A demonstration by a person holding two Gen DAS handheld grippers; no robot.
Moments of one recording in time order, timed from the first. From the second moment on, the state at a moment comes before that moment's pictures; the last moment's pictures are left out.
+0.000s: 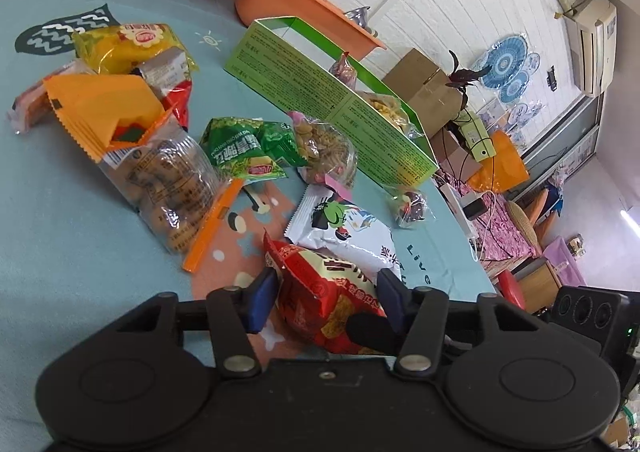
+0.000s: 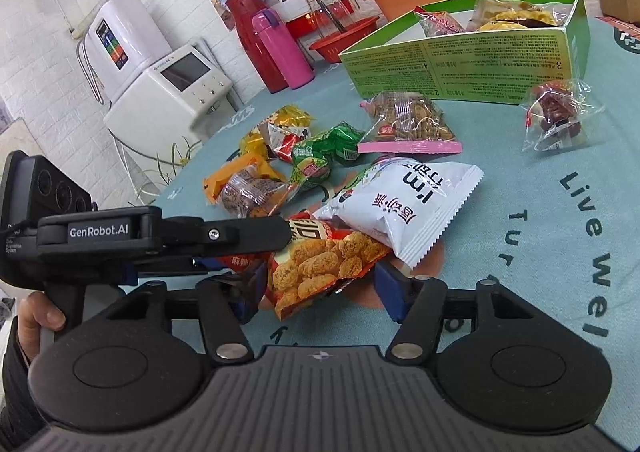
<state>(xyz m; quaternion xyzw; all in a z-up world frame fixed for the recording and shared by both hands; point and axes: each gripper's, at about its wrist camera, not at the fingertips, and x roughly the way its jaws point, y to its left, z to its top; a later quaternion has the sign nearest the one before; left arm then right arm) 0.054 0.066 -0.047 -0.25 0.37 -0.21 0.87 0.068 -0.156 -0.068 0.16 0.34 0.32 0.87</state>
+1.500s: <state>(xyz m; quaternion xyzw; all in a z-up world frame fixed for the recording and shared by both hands) 0.272 0.066 0.021 -0.23 0.27 -0.23 0.90 0.273 -0.137 0.001 0.04 0.19 0.27 0.94</state>
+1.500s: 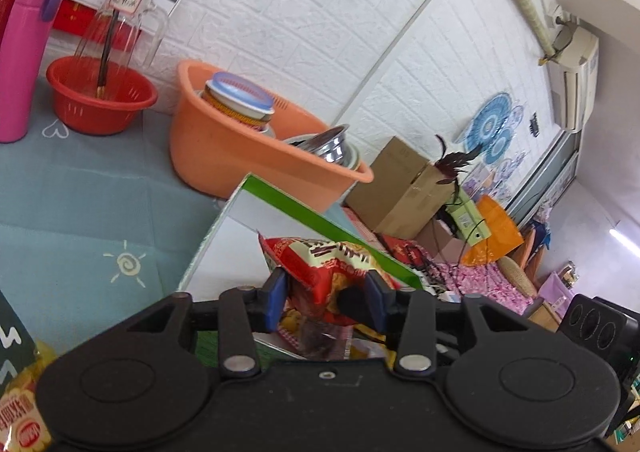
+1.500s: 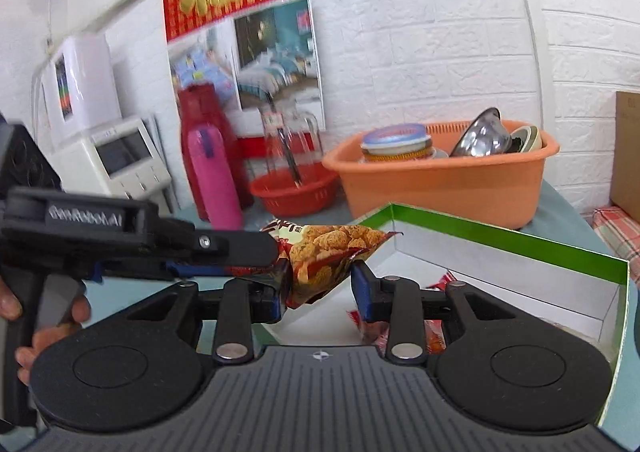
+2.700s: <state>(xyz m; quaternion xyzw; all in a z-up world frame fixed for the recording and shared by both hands) 0.064 0.038 -0.006 -0.23 0.33 -0.24 0.88 0.071 -0.205 -0.016 0.08 0.23 0.22 0.94</state>
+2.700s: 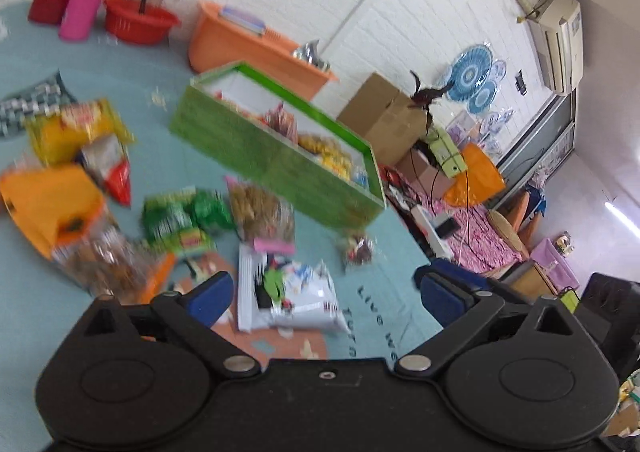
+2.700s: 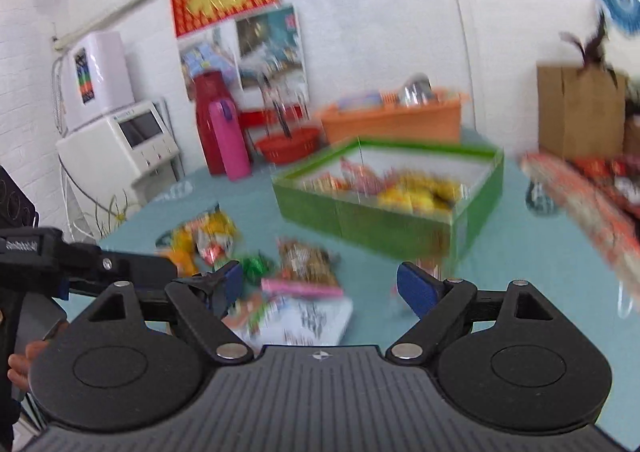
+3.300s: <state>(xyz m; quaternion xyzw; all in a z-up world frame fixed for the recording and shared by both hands) 0.112 0.011 -0.047 -0.20 0.38 -0.22 0.88 0.091 -0.174 -0.064 0.04 0.30 0.25 0.92</state>
